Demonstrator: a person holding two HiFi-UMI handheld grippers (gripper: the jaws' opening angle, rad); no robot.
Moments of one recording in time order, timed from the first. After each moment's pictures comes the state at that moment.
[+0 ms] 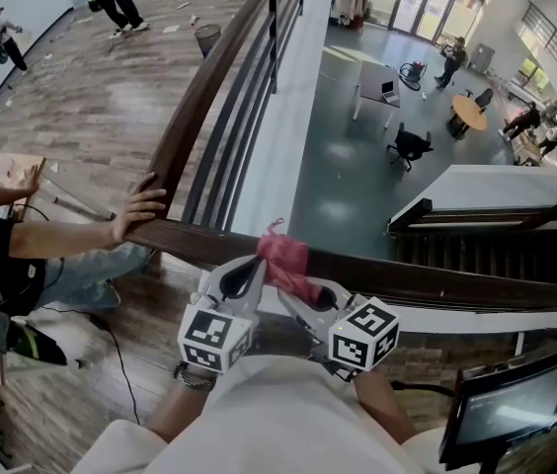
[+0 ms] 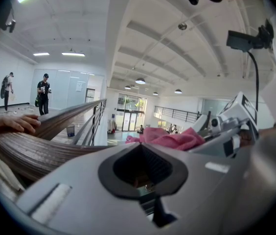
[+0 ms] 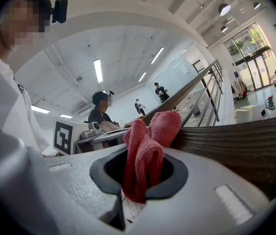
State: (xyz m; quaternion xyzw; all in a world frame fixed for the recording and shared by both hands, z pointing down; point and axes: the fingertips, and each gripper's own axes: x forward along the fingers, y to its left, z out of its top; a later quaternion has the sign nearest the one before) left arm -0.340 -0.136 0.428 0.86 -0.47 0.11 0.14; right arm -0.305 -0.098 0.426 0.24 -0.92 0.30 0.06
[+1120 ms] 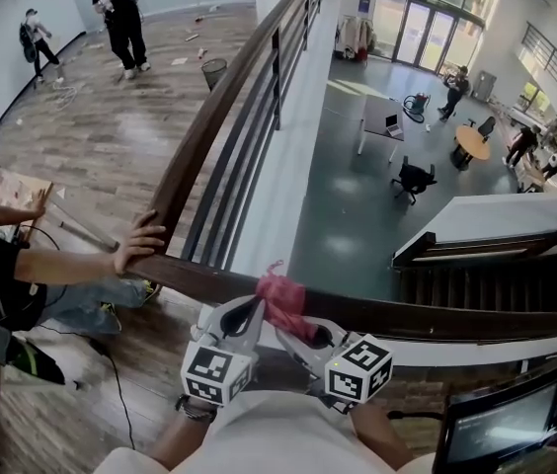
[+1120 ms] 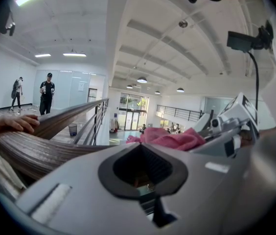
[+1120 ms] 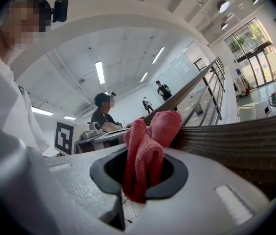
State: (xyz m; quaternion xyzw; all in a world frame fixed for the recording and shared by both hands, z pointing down) left arm -0.333 -0.126 0.438 0.86 -0.48 0.11 0.14; right arm -0.297 -0.087 0.434 0.23 -0.92 0.30 0.05
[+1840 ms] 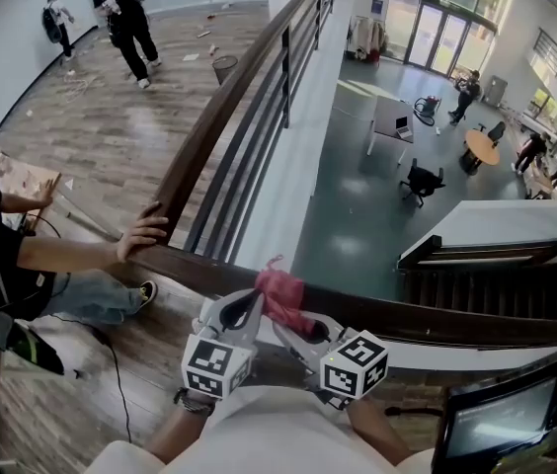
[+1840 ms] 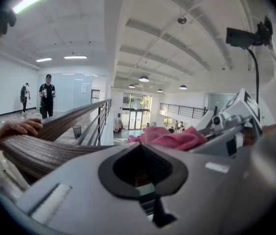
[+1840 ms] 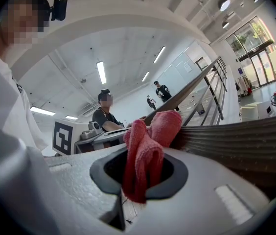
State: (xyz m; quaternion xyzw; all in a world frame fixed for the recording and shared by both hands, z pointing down) left arm -0.331 -0.129 0.438 0.84 -0.50 0.13 0.13; right arm -0.295 -0.090 0.436 0.22 -0.93 0.30 0.05
